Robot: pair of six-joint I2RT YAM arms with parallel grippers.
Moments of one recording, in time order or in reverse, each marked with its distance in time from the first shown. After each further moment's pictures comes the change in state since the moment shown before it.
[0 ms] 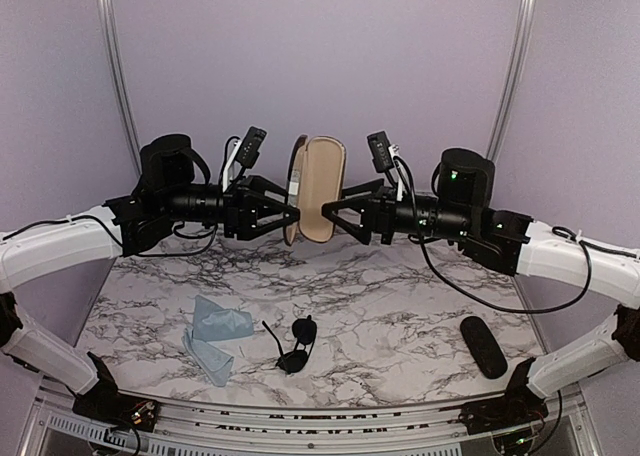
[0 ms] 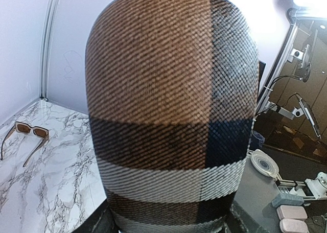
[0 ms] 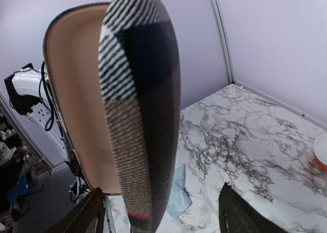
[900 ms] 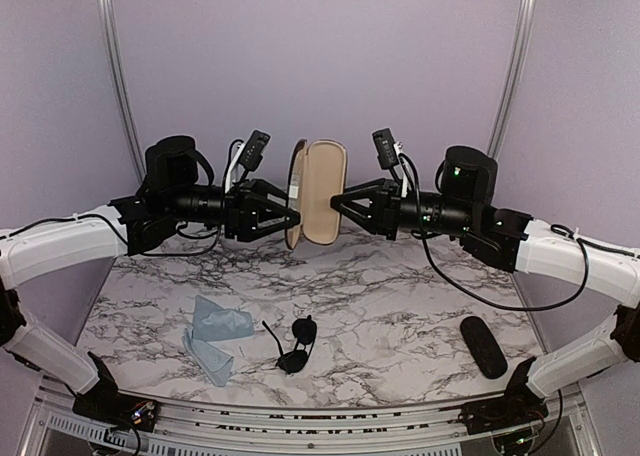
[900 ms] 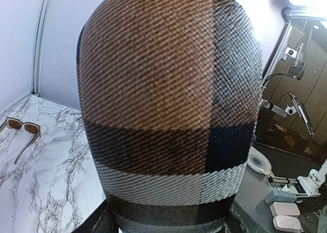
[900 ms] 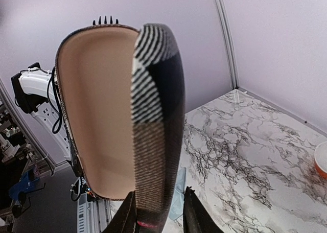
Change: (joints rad) left arm 0.009 0.026 0.000 0.016 0.060 -0.020; right arm -0.061 0.011 -0.008 0.041 -0.069 -0.011
